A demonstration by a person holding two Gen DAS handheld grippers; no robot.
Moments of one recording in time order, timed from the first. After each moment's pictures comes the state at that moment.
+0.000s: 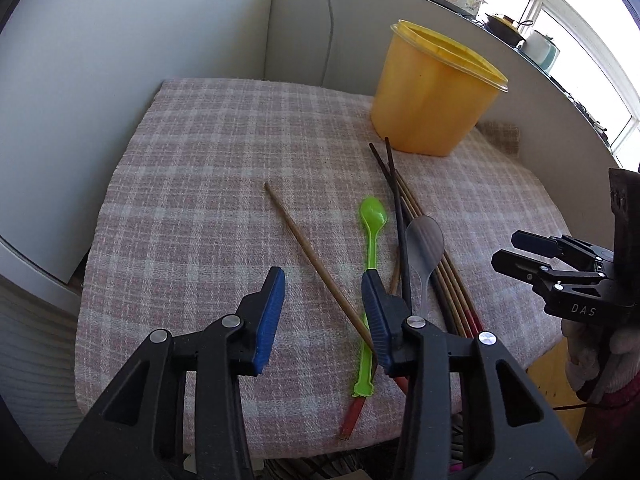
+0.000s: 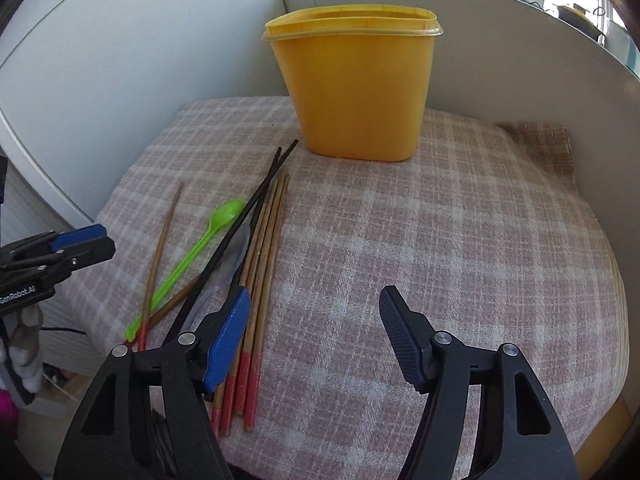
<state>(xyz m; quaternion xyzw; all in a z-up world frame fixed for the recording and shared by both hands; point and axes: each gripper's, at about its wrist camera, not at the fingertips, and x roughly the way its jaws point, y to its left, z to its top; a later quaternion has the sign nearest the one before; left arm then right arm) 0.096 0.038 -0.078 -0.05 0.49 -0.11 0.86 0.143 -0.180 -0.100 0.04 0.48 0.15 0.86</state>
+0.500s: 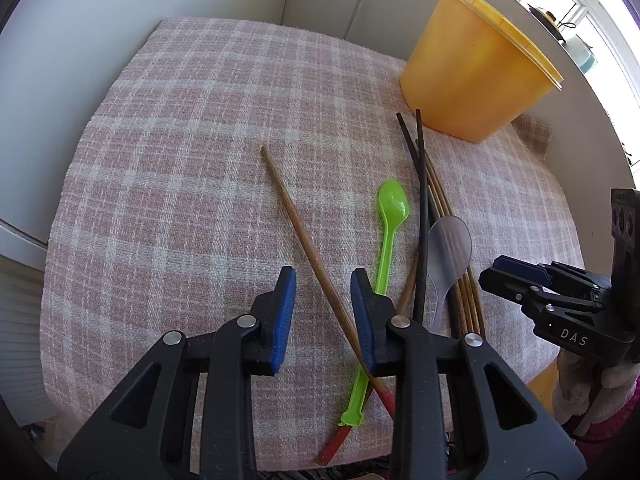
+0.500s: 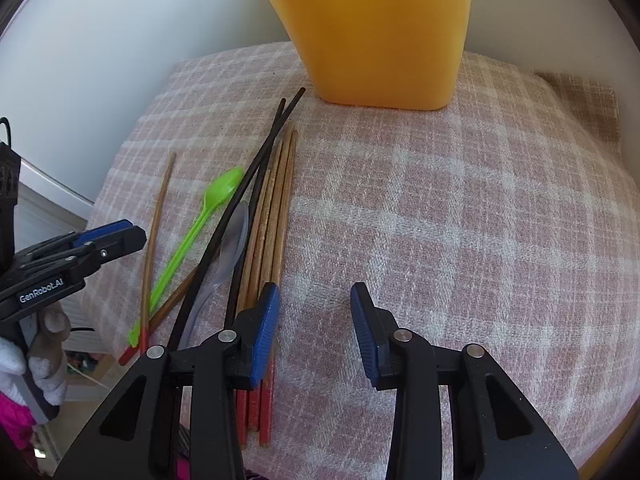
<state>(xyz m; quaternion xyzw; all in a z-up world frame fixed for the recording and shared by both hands) 0.132 0.032 -0.110 -0.10 0.57 -0.09 0.81 0.181 -0.168 -0.127 0.07 0.57 0.17 0.80</state>
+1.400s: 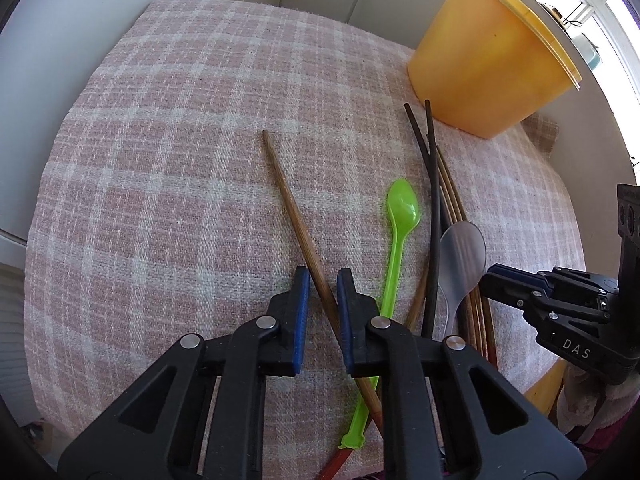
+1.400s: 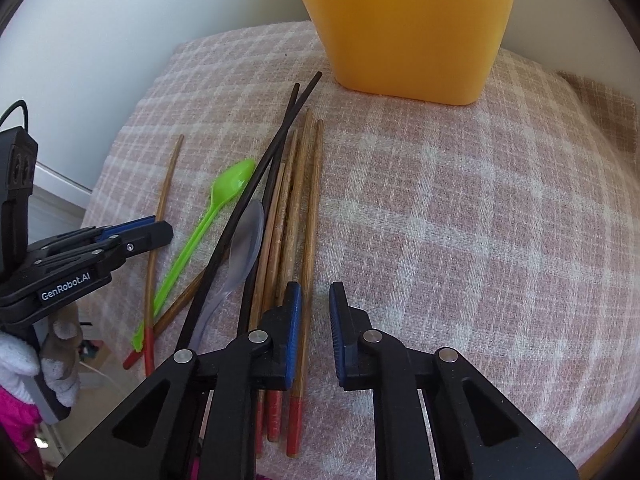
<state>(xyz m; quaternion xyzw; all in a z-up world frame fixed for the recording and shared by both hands) 0.163 0.020 -0.135 -0.10 0.58 -0.09 0.80 0.192 -0.146 -0.135 0.05 0.59 0.17 0.78</state>
